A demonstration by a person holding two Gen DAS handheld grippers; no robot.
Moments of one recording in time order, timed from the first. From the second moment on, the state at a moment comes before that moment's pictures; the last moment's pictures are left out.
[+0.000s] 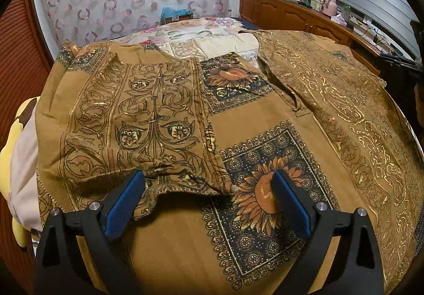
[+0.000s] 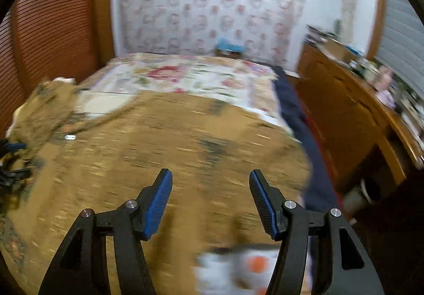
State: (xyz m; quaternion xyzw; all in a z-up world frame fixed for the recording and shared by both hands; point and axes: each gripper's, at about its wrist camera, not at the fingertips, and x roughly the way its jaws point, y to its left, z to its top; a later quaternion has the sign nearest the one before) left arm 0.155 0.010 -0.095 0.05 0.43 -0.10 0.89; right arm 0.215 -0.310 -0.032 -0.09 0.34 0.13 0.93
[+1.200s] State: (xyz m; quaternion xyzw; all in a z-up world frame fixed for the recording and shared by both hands) left arm 0.116 0.009 -0.046 0.01 0.35 -0.08 0.93; right arm 0.234 -0.350 -0.011 -0.07 0.32 0.14 0.93
